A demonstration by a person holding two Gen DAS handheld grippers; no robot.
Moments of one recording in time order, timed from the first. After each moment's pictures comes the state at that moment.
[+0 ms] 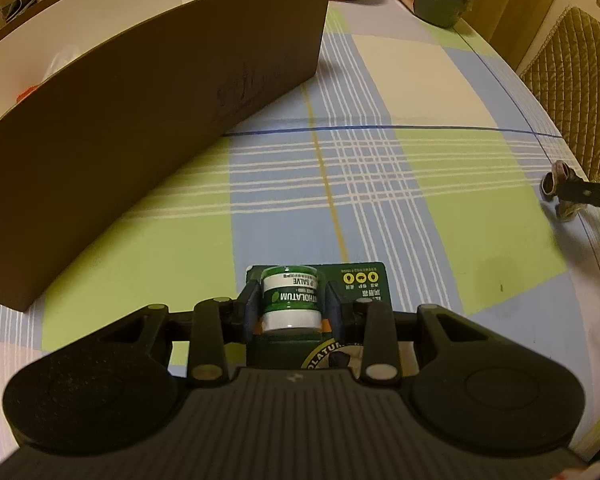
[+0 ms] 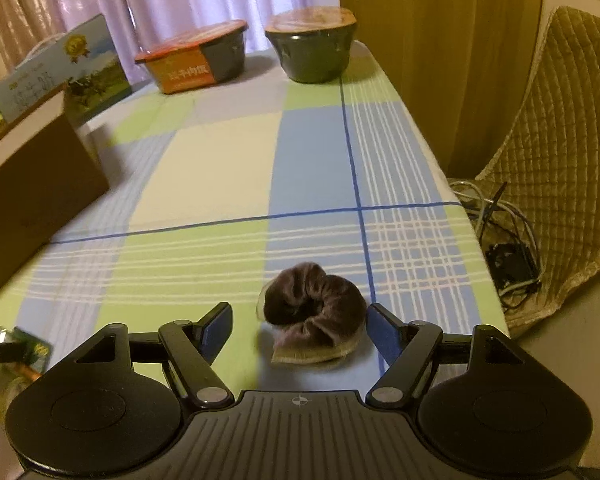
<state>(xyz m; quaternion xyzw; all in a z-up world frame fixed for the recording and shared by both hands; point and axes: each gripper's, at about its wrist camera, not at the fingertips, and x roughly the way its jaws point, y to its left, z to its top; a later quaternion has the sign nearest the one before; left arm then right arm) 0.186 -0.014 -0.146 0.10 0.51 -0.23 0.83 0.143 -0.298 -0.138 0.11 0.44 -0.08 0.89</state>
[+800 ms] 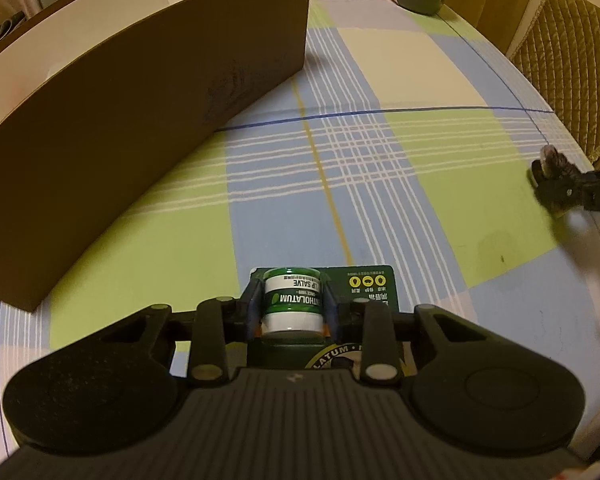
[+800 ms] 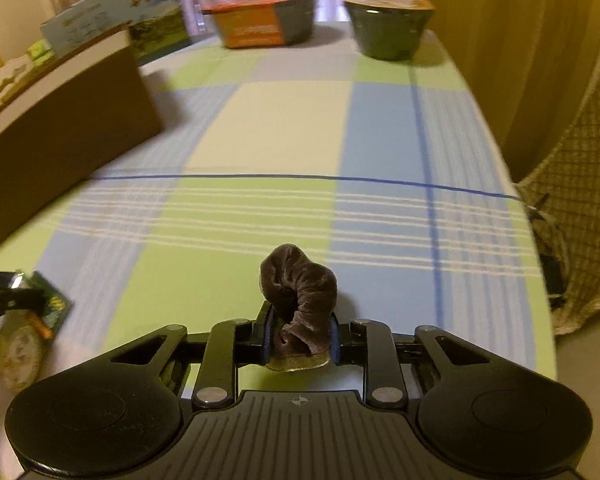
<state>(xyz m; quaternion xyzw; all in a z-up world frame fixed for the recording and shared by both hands) 0.172 -0.007 -0.145 0.12 0.49 -0.24 0.83 0.133 -0.263 -0.145 0.07 0.47 0.01 0.88</state>
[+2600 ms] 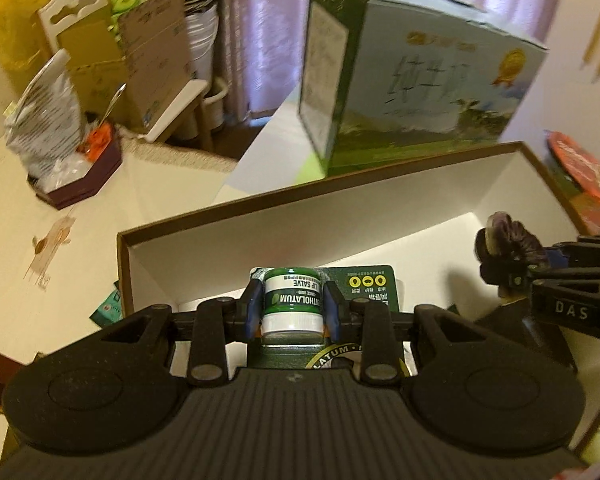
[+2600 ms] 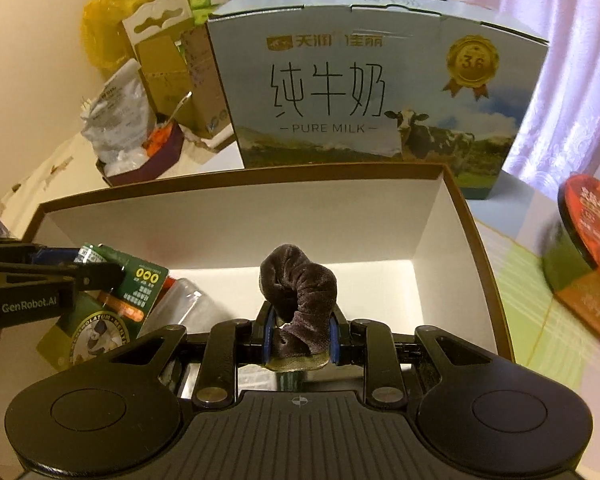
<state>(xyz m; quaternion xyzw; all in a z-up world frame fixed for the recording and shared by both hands) 0.437 0.156 -0.078 -0.03 0.46 0.00 0.89 0.473 0.001 -0.102 -0.06 0.45 0.23 0.86</state>
